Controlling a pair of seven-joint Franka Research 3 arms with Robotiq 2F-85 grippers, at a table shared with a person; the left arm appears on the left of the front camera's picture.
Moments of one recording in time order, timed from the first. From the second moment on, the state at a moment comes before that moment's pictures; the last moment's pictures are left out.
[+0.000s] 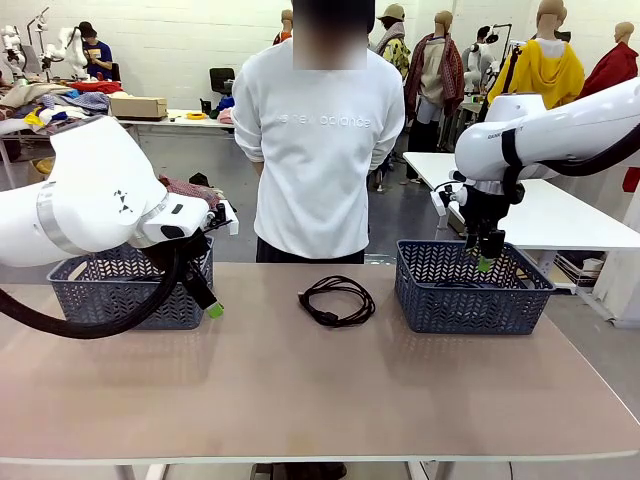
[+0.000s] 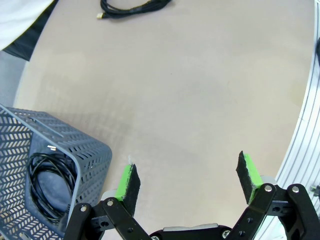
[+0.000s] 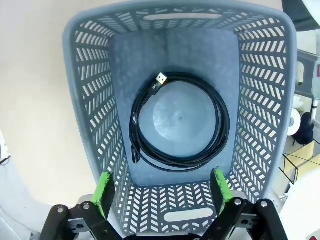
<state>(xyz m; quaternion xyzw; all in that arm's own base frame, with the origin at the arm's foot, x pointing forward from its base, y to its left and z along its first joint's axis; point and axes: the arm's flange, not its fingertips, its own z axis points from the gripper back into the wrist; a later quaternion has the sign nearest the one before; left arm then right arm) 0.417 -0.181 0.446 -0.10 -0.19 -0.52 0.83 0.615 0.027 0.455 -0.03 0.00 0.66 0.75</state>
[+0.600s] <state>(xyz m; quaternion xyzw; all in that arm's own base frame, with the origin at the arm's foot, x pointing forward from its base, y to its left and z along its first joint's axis) 0.417 -0.181 0.446 -0.10 -0.19 -0.52 0.83 0.615 0.029 0.454 -0.03 0.00 0.66 0.75</state>
